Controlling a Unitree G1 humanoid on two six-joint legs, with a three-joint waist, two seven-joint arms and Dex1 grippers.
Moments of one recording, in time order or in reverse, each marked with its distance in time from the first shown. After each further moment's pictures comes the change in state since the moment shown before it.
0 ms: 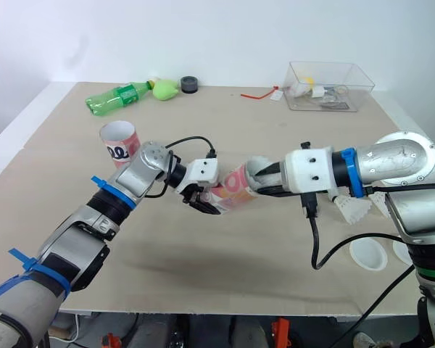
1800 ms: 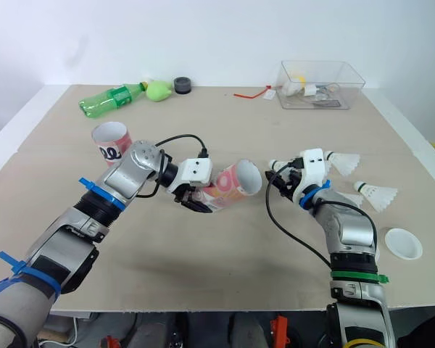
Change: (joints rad) left arm 0.038 0.074 -0.021 -0.116 0.003 0.060 0.014; right arm 0.089 0.587 -0.174 0.455 0.008 0.352 -0.795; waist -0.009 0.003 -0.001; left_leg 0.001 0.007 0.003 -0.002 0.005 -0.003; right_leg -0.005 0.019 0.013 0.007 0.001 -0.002
